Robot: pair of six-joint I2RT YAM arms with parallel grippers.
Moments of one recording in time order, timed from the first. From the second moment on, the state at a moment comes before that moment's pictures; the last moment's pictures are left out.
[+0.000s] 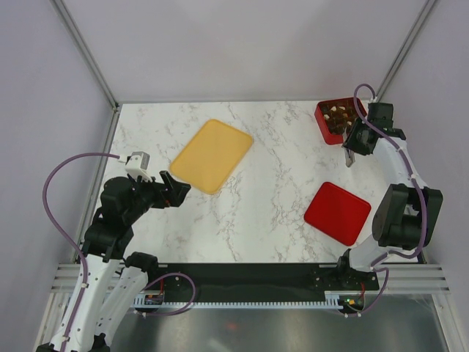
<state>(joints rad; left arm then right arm) -0.23 0.53 0.75 -0.57 0.22 -0.39 -0.18 1.60 1.30 -0.55 -0.05 0.29</state>
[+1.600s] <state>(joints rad) -0.23 0.53 0.75 -0.57 0.22 -0.39 -0.18 1.74 1.43 -0.56 0.01 0.27</state>
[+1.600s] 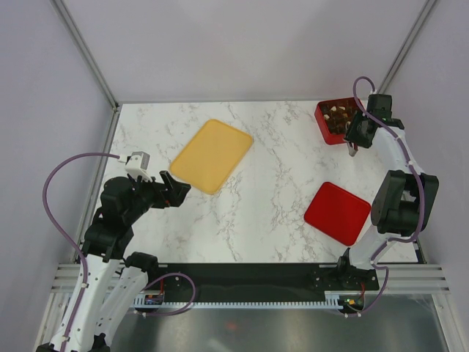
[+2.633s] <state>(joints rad) -0.23 0.53 0.75 -0.57 0.22 -0.39 0.51 1.64 1.12 -0.31 0.24 0.41</state>
